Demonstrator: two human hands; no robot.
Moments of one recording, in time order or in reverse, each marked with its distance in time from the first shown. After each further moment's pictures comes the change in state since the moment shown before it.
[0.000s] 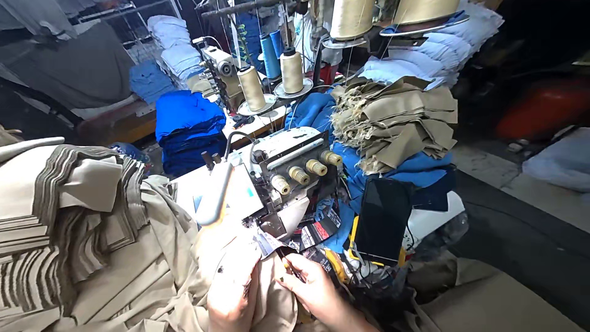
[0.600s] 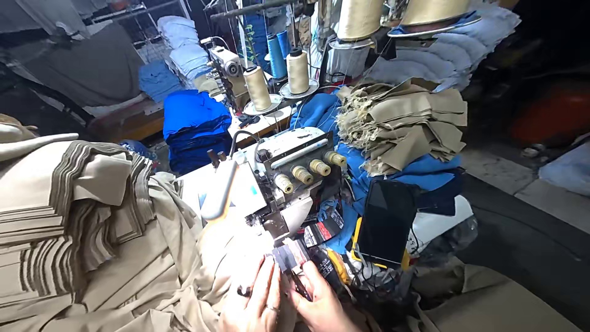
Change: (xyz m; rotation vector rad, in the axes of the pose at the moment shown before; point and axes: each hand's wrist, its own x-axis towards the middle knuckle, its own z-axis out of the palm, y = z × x) left_hand 0.002 0.035 -0.022 0.335 -0.294 0.260; right_hand -0.027 -0.018 0.009 0.099 0.027 0.197
